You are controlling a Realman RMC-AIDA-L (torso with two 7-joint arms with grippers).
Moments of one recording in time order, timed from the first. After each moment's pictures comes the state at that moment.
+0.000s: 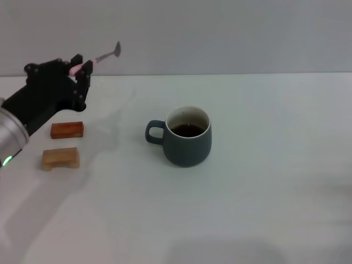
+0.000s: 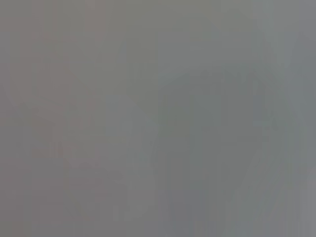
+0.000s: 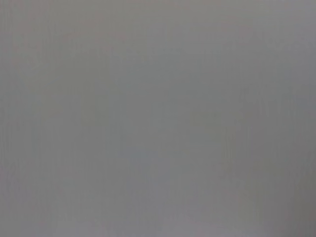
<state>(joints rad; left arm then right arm) -0.02 -1.75 -1.05 -1.41 2.89 0.33 -0.07 0.18 2.08 0.70 0.25 -1.98 -1.34 0.07</state>
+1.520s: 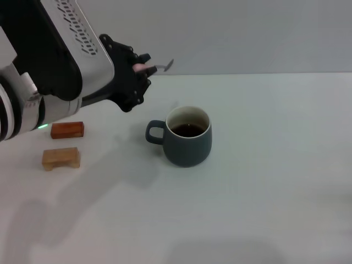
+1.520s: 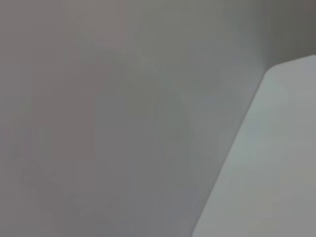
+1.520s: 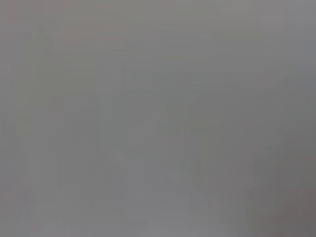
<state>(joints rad) -0.09 -2.05 -1.42 -1.96 2.48 -0.86 1.03 0.13 2.08 0.73 0.24 -1.98 -1.37 0.07</state>
